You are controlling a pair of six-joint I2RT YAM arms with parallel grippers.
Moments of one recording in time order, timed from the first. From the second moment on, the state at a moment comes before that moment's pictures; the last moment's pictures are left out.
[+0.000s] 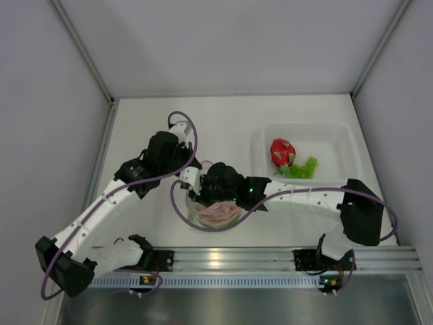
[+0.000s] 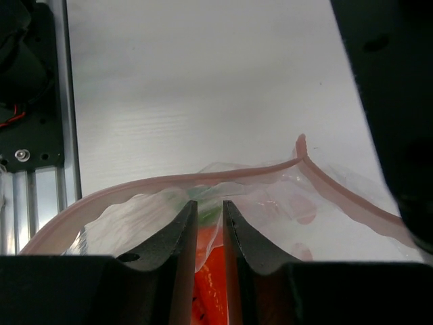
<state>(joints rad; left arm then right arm) -0.61 1.08 1.07 -0.62 0.07 -0.48 1.17 1.57 1.11 -0.07 -0.13 -0.22</state>
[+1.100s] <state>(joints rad) -0.62 1.18 1.20 -0.55 0.31 -0.51 0.99 1.37 0.96 -0.29 -0.04 -0.03</state>
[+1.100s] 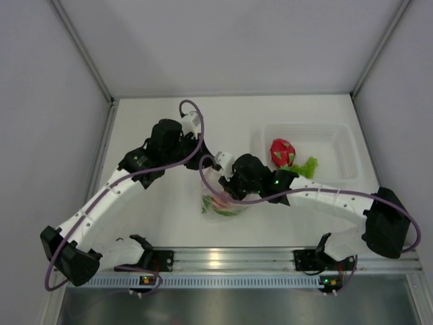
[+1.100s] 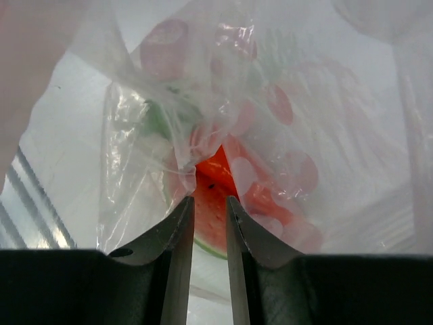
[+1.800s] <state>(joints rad) -0.61 1.12 1.14 -0.57 0.13 -0.54 1.01 1.53 0.98 -0.22 0.24 0.15</state>
